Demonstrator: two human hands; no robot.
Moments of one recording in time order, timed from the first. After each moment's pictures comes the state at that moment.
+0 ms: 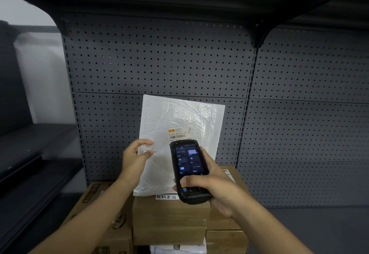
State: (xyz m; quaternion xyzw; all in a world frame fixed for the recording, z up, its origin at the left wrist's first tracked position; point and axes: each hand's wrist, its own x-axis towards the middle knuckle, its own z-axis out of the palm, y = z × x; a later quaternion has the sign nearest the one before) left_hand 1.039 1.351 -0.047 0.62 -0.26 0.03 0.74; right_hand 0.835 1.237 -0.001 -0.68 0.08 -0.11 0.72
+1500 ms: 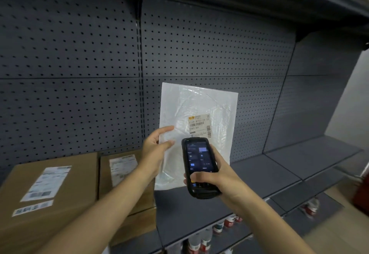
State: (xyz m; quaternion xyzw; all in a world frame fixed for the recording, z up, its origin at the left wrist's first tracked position) left_hand 0.818 1.071 -0.050 0.52 -0.34 -0.24 0.74; right_hand 0.622 1.040 -0.042 -0.65 0.23 -0.28 0.67
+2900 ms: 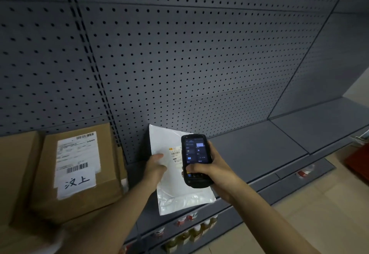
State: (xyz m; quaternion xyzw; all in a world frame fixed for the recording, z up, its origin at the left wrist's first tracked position) left_hand 0.847 0.911 -0.284 0.75 -0.16 -0.37 0.52; right_hand 0.659 0.865 -0.151 -0.56 0.34 -0.17 0.73
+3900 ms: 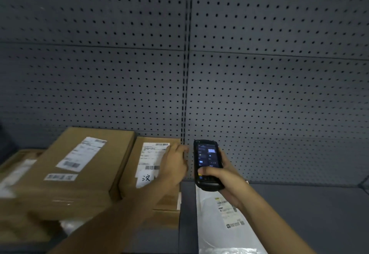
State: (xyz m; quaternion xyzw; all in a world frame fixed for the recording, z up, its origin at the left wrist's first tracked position) left_hand 0.909 0.997 -0.172 0.87 -0.35 0.04 0.34; right_hand 0.764 0.899 -0.120 -0.59 0.19 -0.09 0.78
